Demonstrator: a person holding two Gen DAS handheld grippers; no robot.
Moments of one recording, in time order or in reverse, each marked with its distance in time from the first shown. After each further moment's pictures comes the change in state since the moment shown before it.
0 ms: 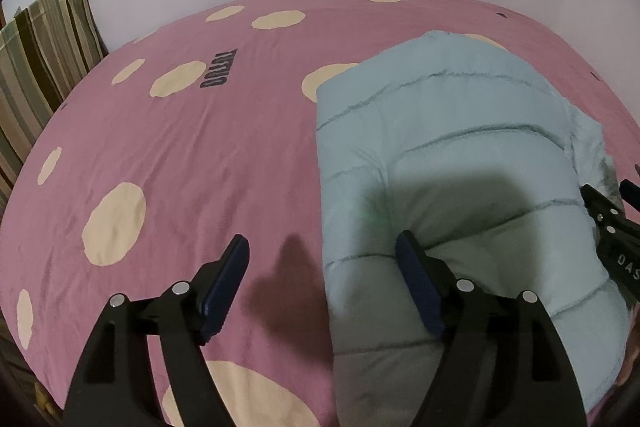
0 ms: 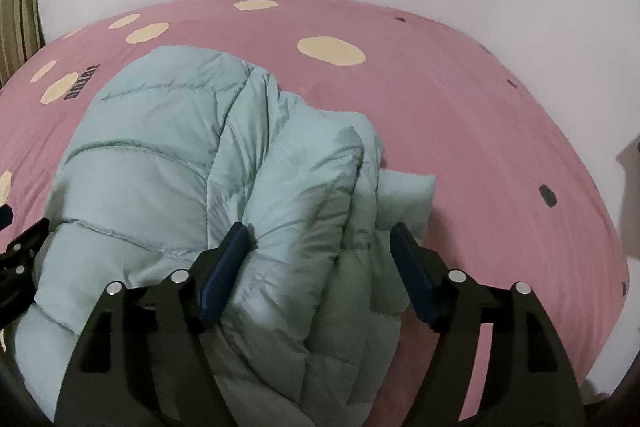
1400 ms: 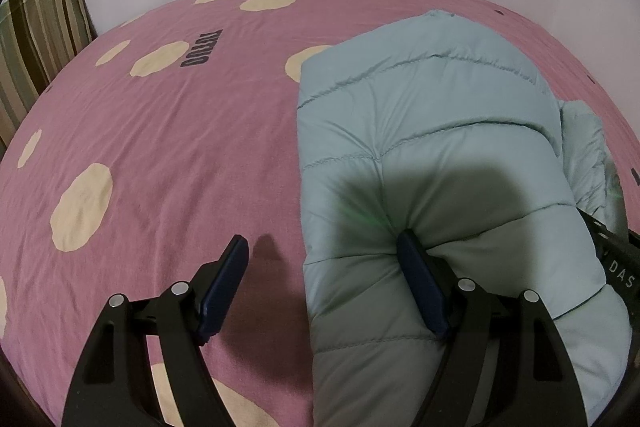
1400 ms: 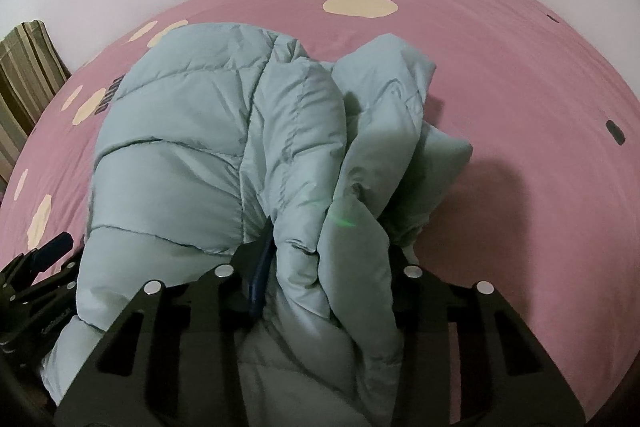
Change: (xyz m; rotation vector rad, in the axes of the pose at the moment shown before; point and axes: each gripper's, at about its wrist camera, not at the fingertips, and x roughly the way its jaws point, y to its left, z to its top) left arm 0.022 -0.004 -0.008 -0.037 0.024 -0.057; right arm 0.026 -0.007 -0.013 0.131 0.088 0.232
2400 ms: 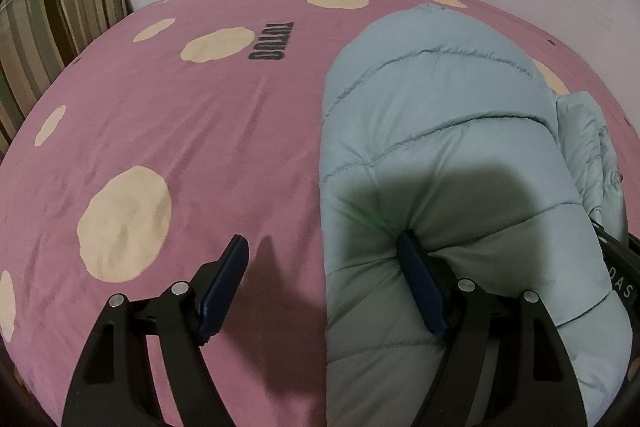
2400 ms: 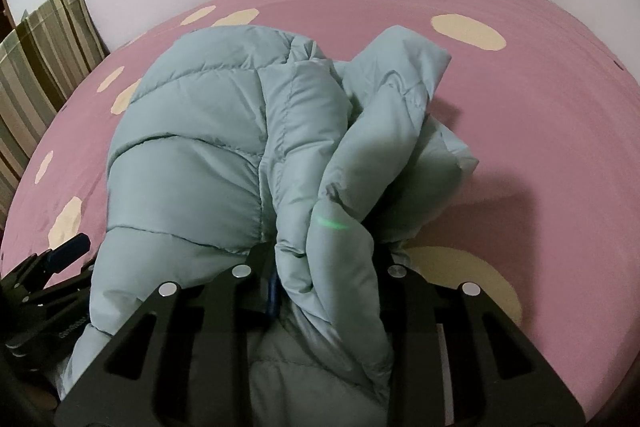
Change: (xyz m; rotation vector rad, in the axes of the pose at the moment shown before) left arm 0.017 0.076 0.023 -0.114 0.013 0.071; right arm 0.015 0.028 0.011 -0.114 0.004 0.118
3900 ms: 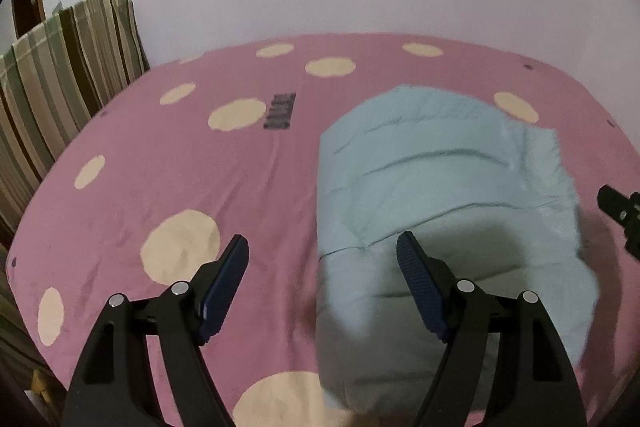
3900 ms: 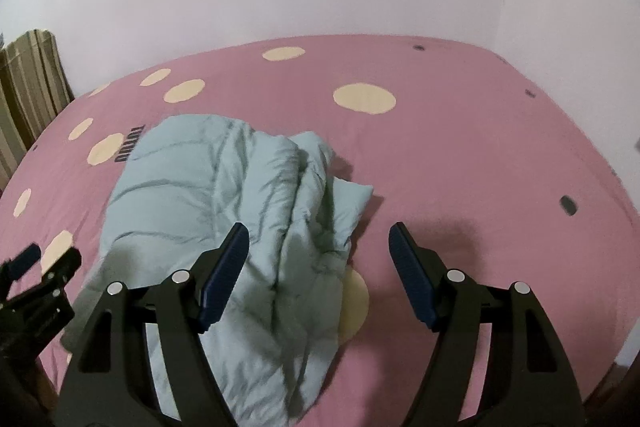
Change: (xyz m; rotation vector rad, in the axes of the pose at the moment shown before) left arm -0.098 -0.022 -0.009 0.063 -0.196 0.050; right arm -0.122 -0.027 -0.010 0.040 -0.197 -0.219
